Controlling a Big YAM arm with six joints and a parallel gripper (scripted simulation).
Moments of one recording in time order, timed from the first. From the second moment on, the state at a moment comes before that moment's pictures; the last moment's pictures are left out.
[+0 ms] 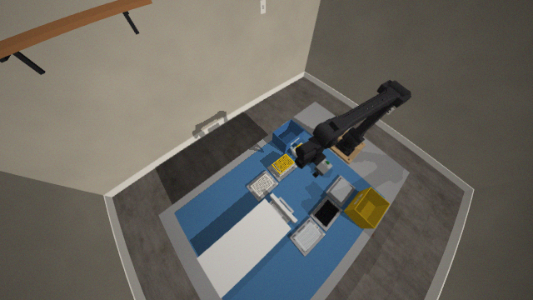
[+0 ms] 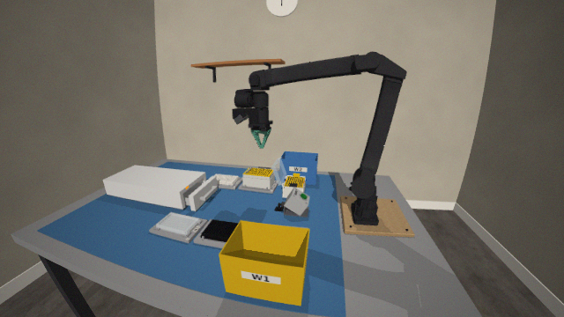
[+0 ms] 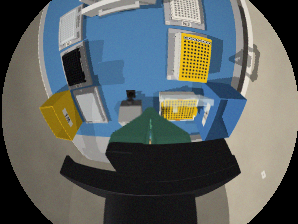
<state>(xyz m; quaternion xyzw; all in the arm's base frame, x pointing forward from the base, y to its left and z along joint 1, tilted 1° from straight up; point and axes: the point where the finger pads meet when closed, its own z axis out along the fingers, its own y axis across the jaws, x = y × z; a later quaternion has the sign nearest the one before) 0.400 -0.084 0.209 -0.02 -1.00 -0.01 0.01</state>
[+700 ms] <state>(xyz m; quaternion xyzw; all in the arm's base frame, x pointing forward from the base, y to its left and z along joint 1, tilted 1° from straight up) 0.399 -0.148 0.185 -0.01 -1.00 -0.01 0.00</state>
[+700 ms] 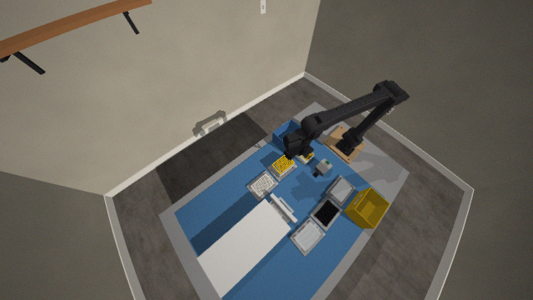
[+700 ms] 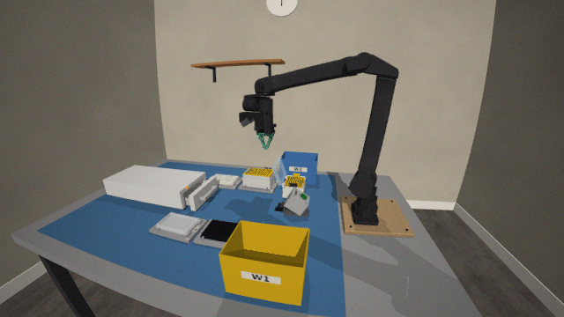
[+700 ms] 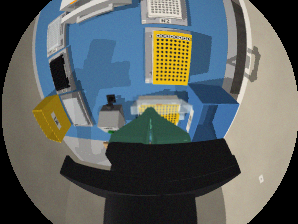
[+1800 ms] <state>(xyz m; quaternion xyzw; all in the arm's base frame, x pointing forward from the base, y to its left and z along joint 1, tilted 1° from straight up) 0.399 -0.170 0.160 0.00 -1.00 -0.01 0.00</state>
